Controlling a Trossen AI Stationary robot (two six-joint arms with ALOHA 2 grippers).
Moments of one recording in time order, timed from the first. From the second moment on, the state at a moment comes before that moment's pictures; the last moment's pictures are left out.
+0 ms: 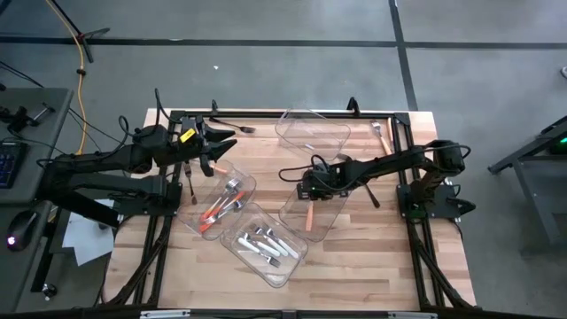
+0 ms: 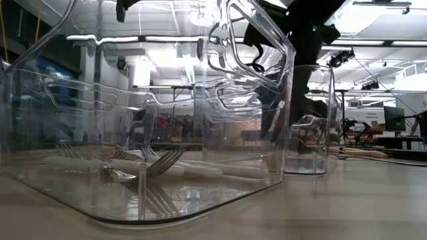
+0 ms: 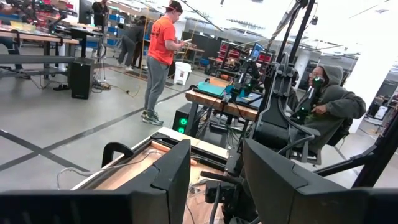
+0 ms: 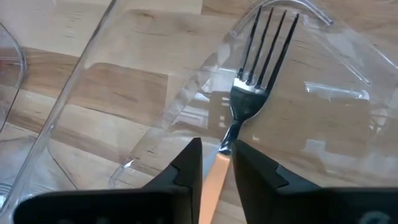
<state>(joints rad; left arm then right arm) 0.13 0.71 0.70 0.08 -0.17 -0.23 0.01 1.71 1.03 -0.49 0.07 1.41</state>
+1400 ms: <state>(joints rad) 0.13 0.71 0.70 0.07 -0.17 -0.23 -0.07 1.05 1.03 -0.11 0.34 -0.02</state>
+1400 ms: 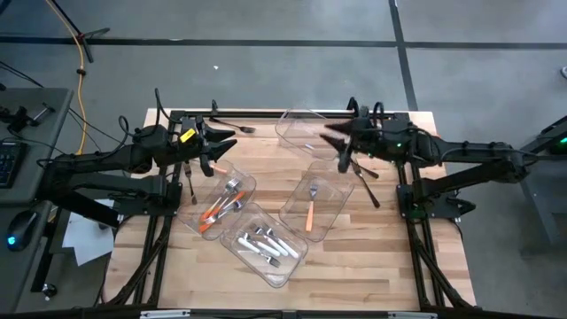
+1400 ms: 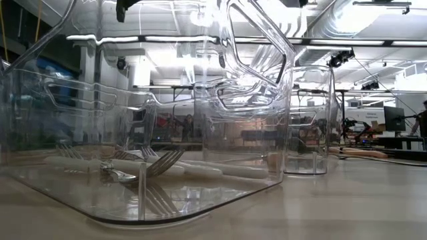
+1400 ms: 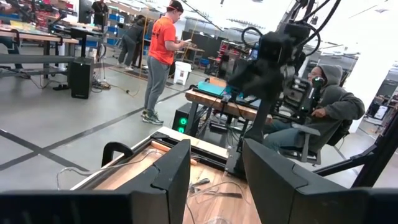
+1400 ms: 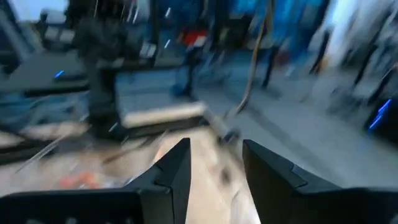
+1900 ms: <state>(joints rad) 0.13 0.71 0.70 0.07 -0.17 -0.23 -0.08 1.07 1.03 -0.01 0.36 -0.03</state>
